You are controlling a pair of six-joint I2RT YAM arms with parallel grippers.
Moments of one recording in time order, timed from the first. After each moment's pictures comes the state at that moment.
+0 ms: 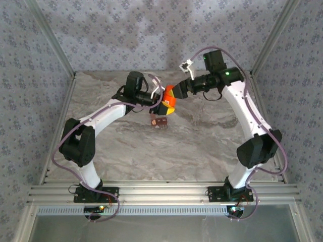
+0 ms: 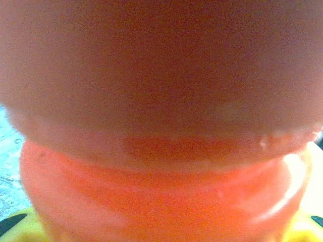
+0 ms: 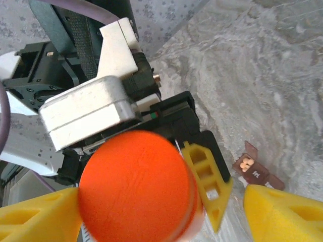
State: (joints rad) left arm -0.52 1.76 1.36 -0.02 1.23 0.09; right arm 0.33 1.71 1.87 -1.02 -0.90 -0.13
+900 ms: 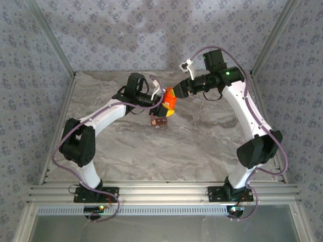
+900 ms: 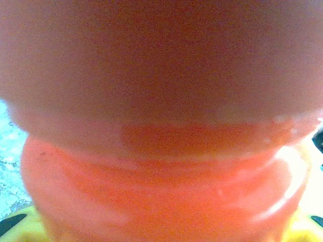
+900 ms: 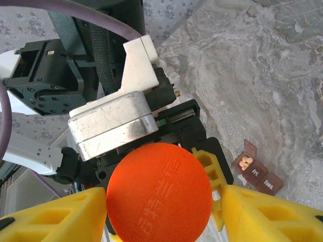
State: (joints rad) left arm -0.52 1.76 1.36 -0.11 1.22 0.13; right arm 0.33 1.69 1.88 -1.04 -0.87 -0.13
